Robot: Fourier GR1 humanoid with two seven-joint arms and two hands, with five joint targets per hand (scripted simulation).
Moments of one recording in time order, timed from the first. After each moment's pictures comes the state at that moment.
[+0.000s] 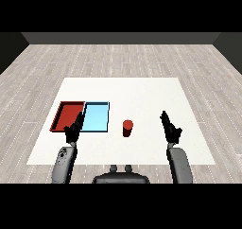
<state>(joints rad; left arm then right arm) -0.01 0.11 0.01 -1.52 0.00 -0.01 0.00 0.02 -0.11 -0.01 -1.61 0.01 0.01 -0.01</state>
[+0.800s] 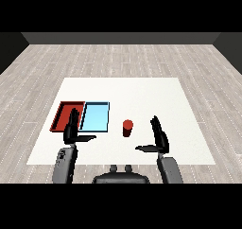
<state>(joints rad) 0.01 0.05 0.05 -1.60 0.03 -0.01 -0.33 0.17 -0.01 0.18 -1.74 -0.01 -0.02 -0.24</state>
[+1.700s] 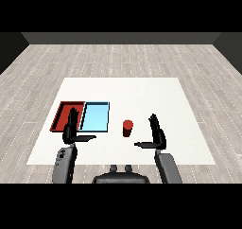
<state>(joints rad) 0.00 0.05 0.06 -1.60 0.03 -0.02 -0.38 0.10 -0.01 0.17 -1.63 -0.06 -0.05 -0.29</state>
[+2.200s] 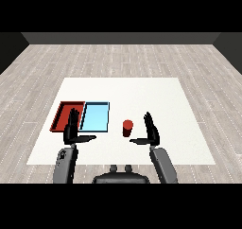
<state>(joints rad) 0.01 0.04 0.06 -1.61 0.05 -0.02 -0.37 -0.01 0.00 0.21 -1.46 -0.12 -0.11 -0.35</state>
